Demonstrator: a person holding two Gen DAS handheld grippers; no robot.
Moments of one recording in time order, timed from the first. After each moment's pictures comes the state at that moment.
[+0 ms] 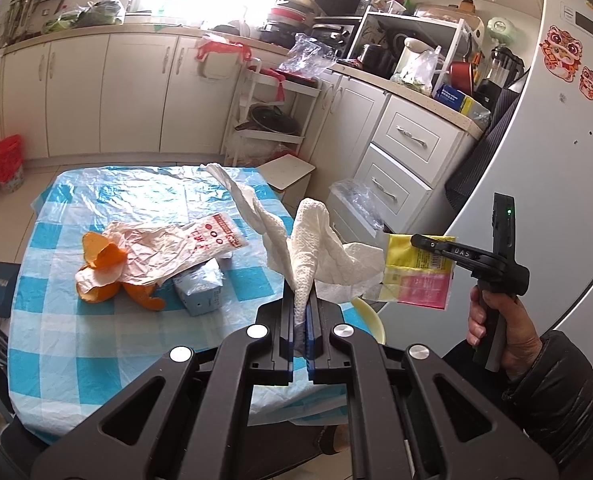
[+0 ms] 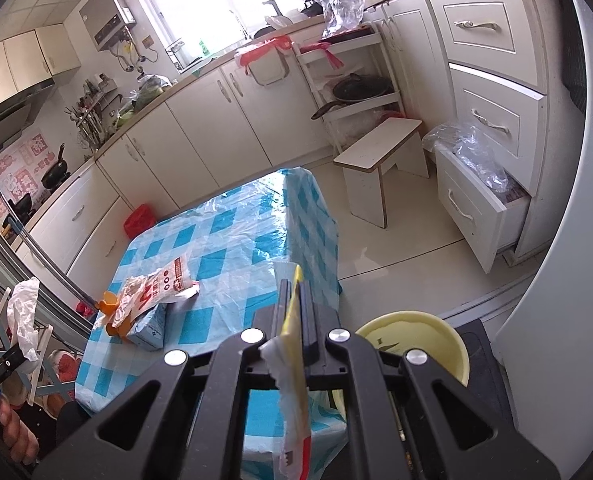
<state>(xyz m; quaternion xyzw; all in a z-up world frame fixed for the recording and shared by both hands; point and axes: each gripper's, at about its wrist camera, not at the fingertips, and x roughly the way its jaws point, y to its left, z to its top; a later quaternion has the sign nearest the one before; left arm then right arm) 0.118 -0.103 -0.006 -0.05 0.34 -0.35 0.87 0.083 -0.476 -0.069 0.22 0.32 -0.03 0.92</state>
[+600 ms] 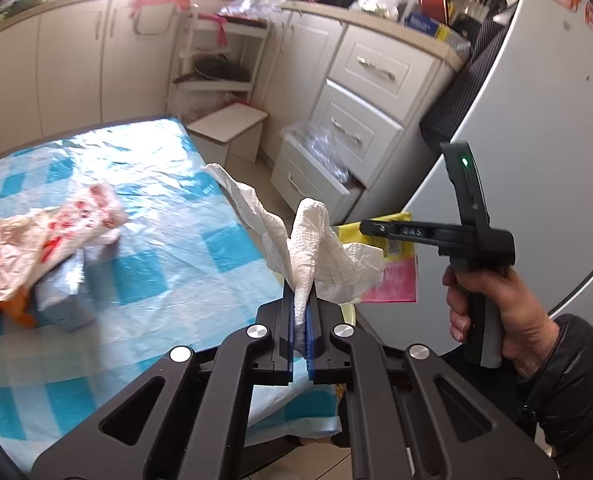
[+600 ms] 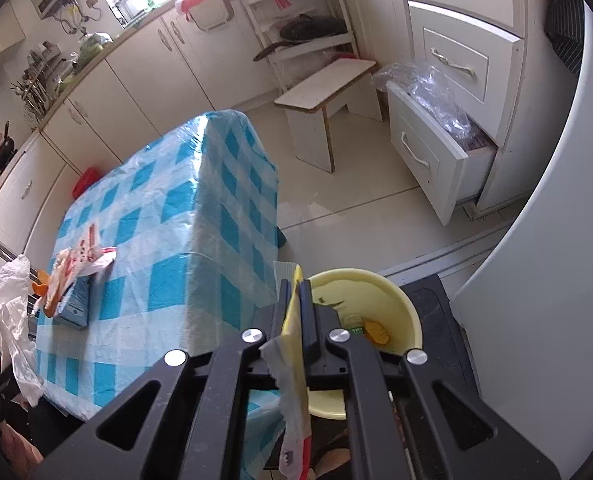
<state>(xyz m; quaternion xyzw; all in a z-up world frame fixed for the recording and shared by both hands) 0.144 -0.252 -0.068 0.01 0.40 -0.41 0.82 0.116 -0.522 -0.124 0.21 0.45 -0.09 0.86</state>
